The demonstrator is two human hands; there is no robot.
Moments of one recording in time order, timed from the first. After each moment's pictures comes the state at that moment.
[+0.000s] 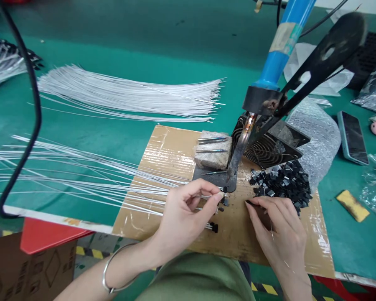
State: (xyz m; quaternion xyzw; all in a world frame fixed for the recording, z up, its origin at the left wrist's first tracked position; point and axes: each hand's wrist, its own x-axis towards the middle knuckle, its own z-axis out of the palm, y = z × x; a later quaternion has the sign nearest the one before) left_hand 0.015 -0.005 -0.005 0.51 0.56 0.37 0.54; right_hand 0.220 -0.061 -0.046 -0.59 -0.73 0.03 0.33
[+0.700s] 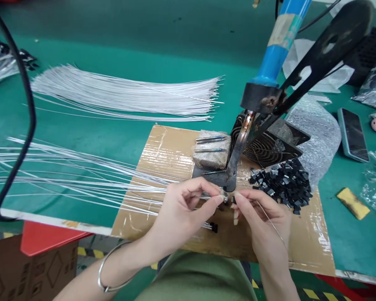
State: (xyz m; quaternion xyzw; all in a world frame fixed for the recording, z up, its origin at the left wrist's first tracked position) left_hand 0.011 0.006 0.006 0.49 0.51 0.35 0.61; right_hand 0.166 -0.041 -0.020 -0.58 -0.32 0.48 0.58
